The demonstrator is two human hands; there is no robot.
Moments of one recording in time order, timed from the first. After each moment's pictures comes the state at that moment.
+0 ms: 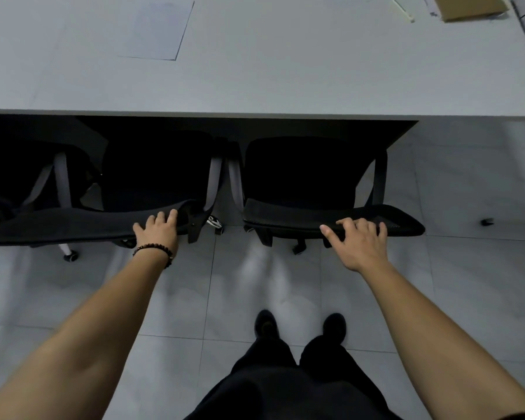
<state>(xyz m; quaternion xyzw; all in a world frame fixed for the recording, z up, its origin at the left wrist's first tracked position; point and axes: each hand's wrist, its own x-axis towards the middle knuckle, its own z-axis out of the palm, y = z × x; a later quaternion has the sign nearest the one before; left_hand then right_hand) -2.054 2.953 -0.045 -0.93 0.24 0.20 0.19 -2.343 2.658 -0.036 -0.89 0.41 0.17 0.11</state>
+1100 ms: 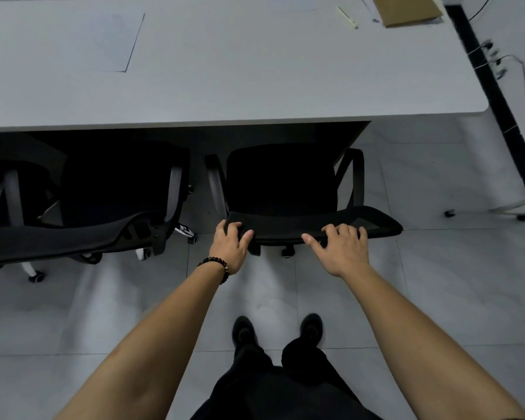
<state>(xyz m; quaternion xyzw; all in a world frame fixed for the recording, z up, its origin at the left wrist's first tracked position) -2.221 2.788 -0.051 -0.87 0.23 0.34 -0.25 -2.406 2.611 -0.030 -0.89 0.41 0.19 0.08</state>
